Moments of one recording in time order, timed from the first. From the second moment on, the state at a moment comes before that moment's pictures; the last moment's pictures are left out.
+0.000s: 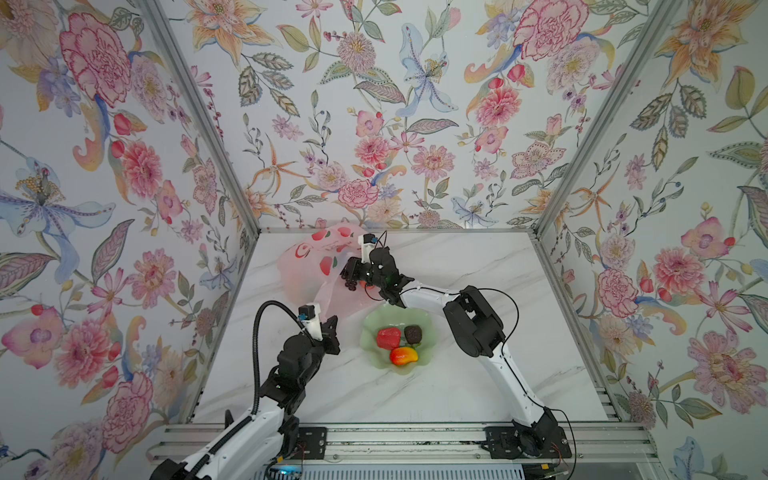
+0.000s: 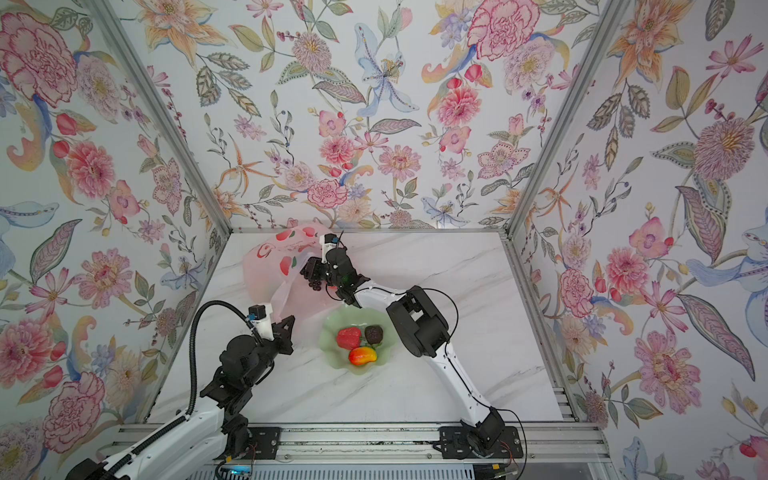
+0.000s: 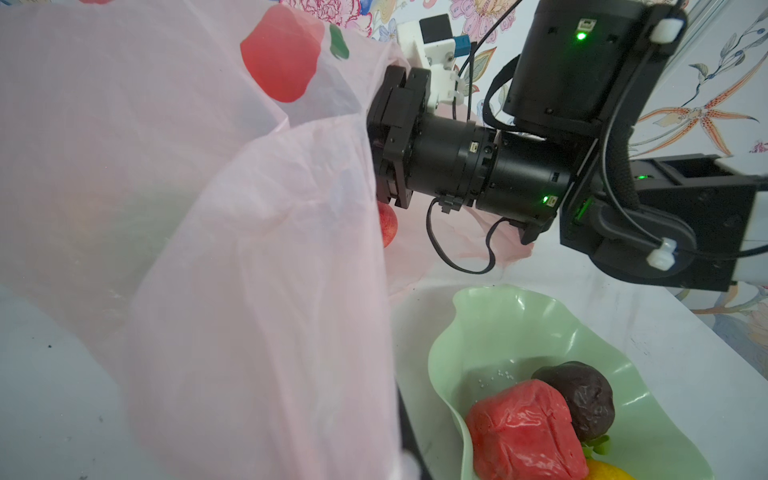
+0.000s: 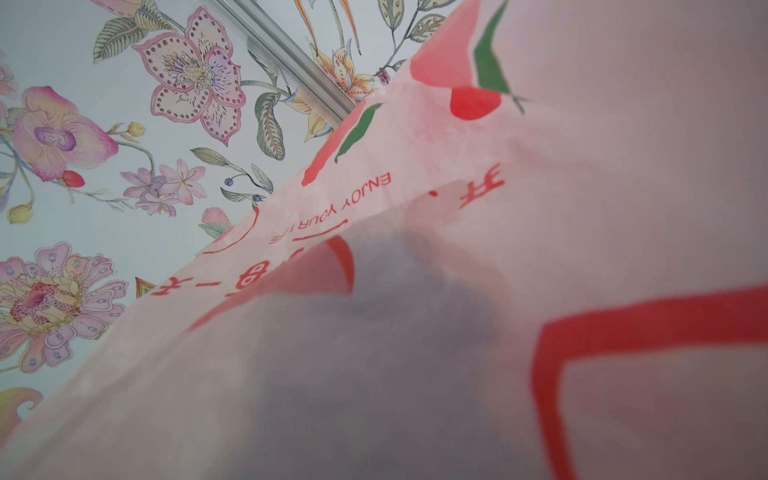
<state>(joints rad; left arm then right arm) -0.42 0.76 0.12 0.42 -0.05 -0.36 0.79 2.47 1.87 0.42 -0.20 0.76</state>
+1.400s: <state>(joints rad) -0.42 0.70 0.10 0.42 -0.05 -0.36 0.79 2.34 1.72 0.33 -0.35 0.67</state>
